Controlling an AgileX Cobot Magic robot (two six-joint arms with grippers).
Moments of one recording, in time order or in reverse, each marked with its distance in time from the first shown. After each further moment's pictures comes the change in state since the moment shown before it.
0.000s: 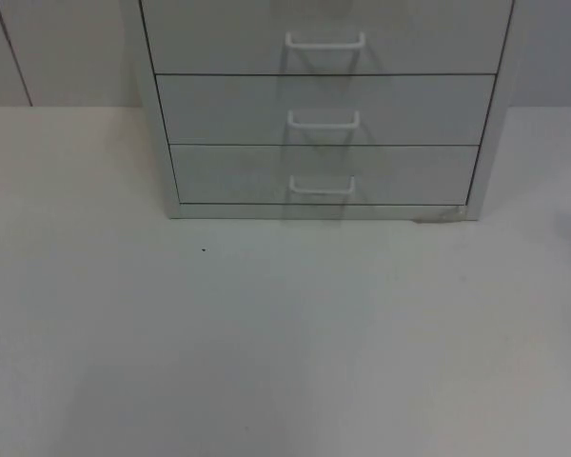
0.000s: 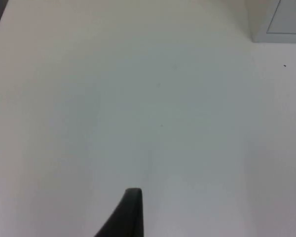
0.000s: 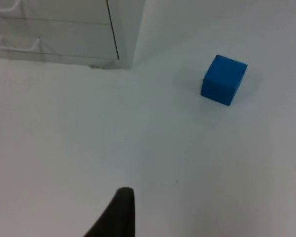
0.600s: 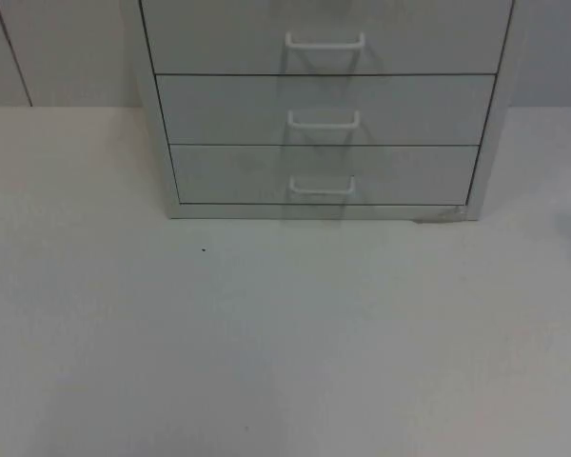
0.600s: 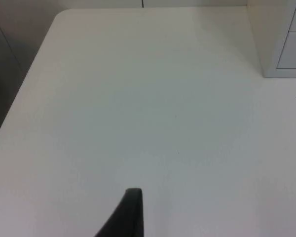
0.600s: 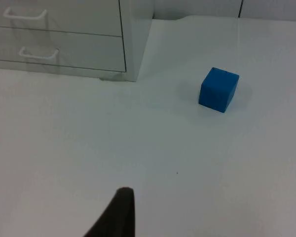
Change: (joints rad) right arm 0.000 -0.533 0.117 -0.004 0.212 0.000; left arm 0.000 -0.347 0.127 0.045 0.008 0.000
